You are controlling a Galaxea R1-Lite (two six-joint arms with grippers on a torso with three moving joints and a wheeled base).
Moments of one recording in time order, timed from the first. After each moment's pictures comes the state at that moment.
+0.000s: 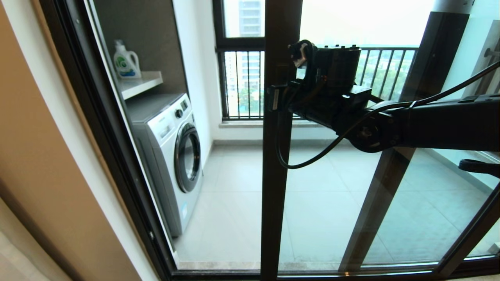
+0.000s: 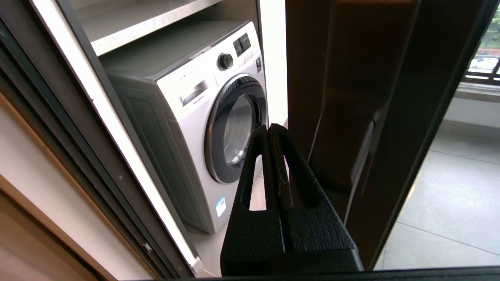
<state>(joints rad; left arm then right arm) 0.00 0.00 0.00 0.00 0.00 0.00 0.53 2.09 -1.72 -0.41 -0.05 0.08</state>
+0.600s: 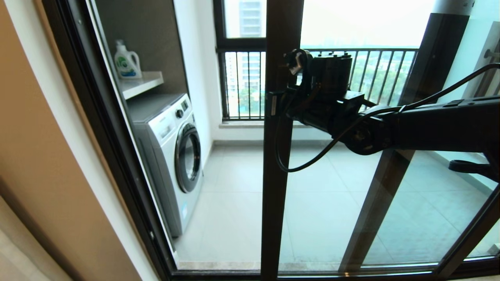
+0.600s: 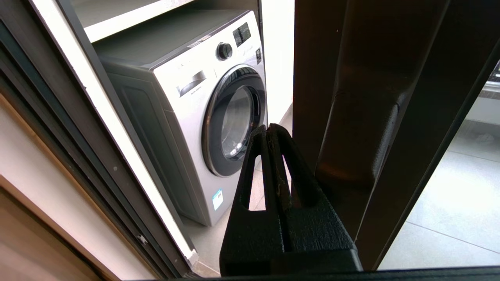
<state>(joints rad) 0.00 0.00 0.00 0.00 0.00 0.00 0.48 2.12 -1.71 -0.41 -0.05 0.08</state>
